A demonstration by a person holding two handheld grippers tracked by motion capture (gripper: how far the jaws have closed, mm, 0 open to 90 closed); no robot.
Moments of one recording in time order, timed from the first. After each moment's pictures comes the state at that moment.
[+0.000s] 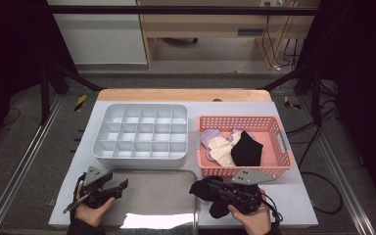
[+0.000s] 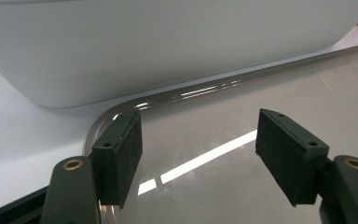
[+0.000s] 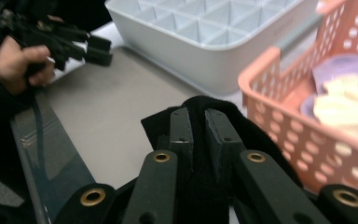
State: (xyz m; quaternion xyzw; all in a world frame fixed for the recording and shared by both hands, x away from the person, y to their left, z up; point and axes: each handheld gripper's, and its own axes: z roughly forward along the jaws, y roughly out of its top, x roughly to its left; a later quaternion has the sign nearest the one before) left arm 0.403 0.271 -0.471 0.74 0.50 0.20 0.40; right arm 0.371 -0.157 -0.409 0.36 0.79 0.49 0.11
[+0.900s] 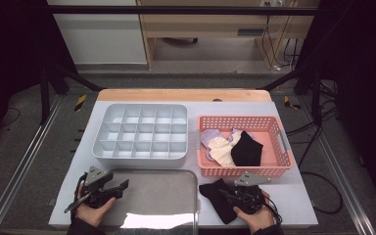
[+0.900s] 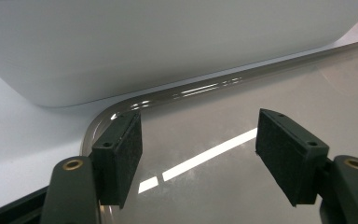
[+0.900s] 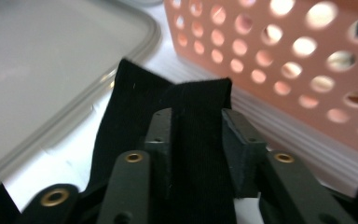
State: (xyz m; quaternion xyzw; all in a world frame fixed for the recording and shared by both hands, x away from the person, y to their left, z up) left arm 0.404 0.270 -0.472 0.74 0.50 0.20 0.40; right arm 0.389 -0.182 -0.469 0.41 0.81 0.40 0.14
